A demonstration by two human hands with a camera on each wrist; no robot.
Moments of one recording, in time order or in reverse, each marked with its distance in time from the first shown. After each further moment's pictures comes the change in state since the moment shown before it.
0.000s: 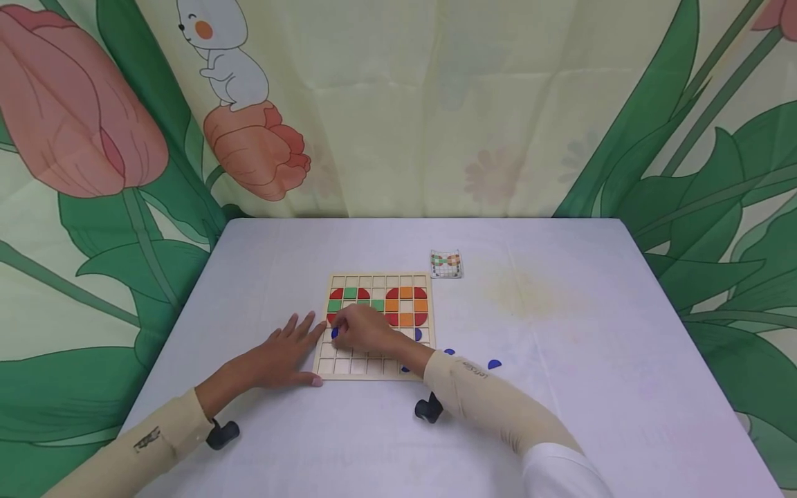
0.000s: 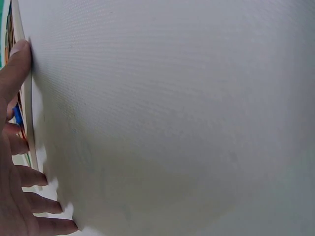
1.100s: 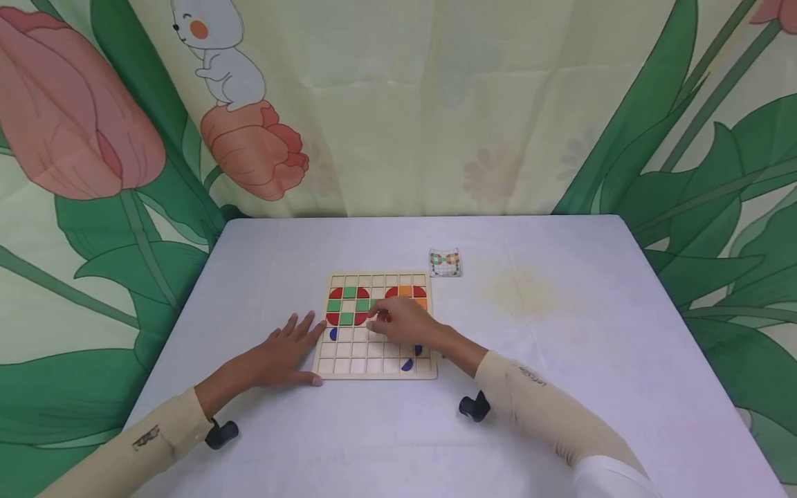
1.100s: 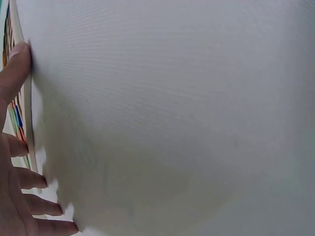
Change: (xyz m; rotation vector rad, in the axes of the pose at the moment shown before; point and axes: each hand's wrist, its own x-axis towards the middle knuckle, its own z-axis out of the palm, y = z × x) left_hand -0.004 0.005 -0.006 0.007 0.012 0.001; right_hand -0.042 0.037 -0.049 -0.021 0.036 0.007
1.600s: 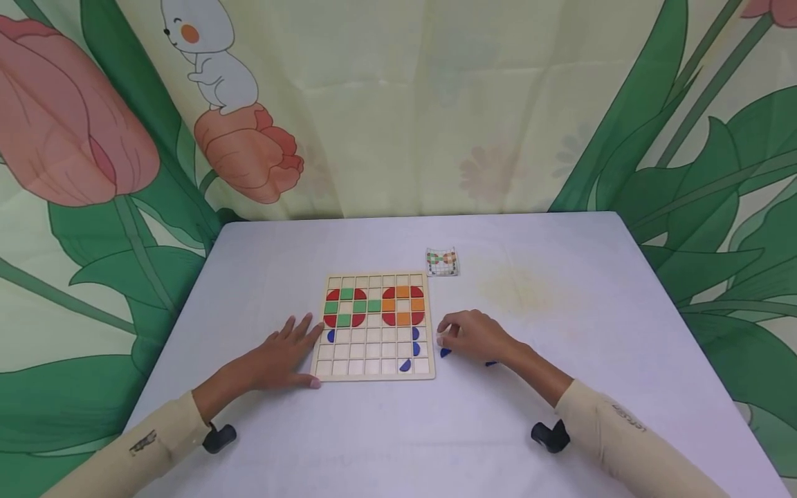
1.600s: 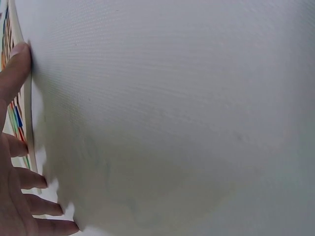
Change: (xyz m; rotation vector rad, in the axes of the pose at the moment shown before) left_hand 0.000 0.003 -0.001 0.001 0.009 0.001; right_hand -0.091 0.055 -0.049 -0.069 -0.007 0.240
